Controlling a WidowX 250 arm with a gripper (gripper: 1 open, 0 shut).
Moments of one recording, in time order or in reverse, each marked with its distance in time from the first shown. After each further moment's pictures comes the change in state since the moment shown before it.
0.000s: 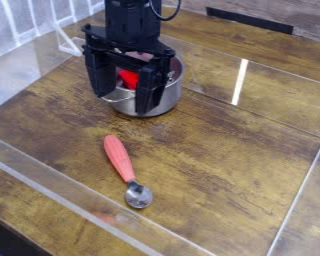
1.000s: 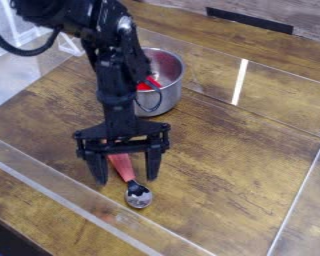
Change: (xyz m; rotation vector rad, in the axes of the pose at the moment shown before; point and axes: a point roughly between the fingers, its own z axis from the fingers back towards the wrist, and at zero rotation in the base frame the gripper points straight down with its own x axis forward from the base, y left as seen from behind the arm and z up) arm -0.005 -0.005 -0.102 -0.113 0.003 0.684
